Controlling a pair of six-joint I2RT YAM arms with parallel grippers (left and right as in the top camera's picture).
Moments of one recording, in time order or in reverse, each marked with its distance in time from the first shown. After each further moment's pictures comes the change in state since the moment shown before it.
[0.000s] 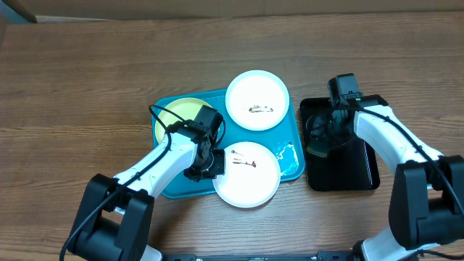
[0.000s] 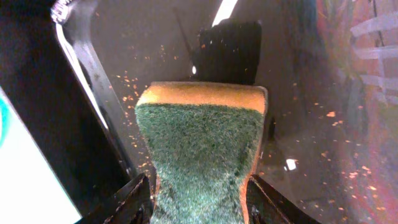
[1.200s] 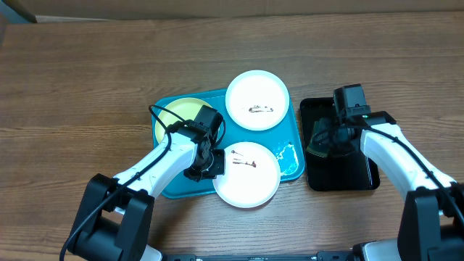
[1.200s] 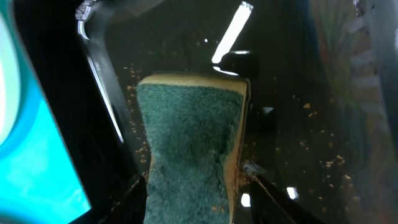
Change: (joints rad) left arm 0.000 0.000 0.000 0.000 0.000 0.000; right arm -0.003 -0.144 -0.146 0.116 0.029 -0.029
